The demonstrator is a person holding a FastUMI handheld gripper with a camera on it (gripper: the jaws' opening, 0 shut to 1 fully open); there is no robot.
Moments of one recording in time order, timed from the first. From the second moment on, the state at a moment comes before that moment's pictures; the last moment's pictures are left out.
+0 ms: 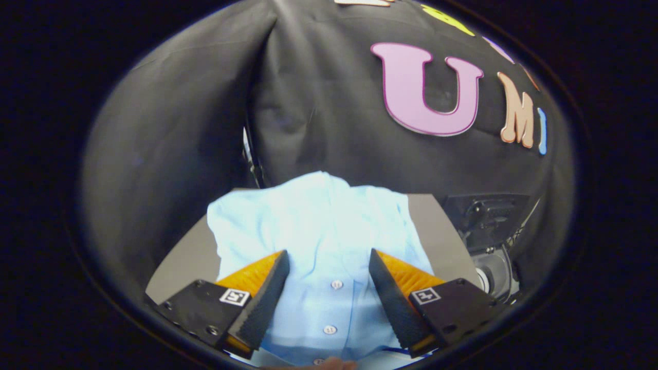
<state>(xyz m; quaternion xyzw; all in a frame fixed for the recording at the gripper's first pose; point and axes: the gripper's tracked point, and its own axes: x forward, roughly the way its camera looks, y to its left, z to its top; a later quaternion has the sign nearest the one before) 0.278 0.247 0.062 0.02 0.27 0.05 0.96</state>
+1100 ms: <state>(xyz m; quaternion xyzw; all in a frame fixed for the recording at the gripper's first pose) 0.247 0.210 0.077 -0.02 0.30 -0.06 0.95</state>
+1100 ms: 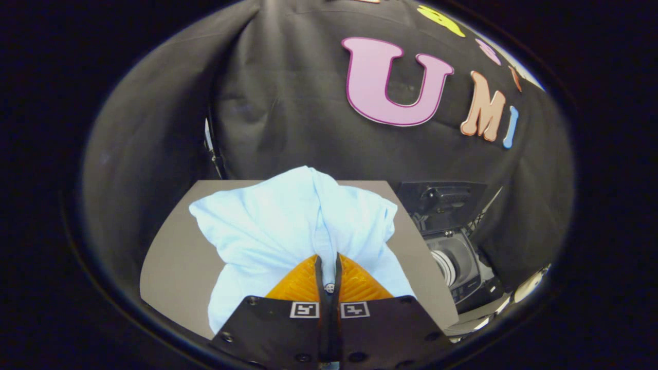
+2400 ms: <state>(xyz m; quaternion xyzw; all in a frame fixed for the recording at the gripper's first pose) 0.212 0.058 0.249 -0.03 -0.01 -0.09 1.00</state>
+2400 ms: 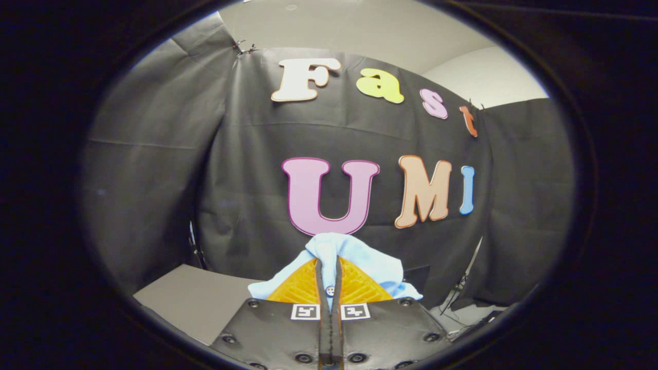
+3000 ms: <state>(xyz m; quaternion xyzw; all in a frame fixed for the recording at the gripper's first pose) 0.214 -0.019 0.235 -0.06 -0.03 -0.15 0.99</state>
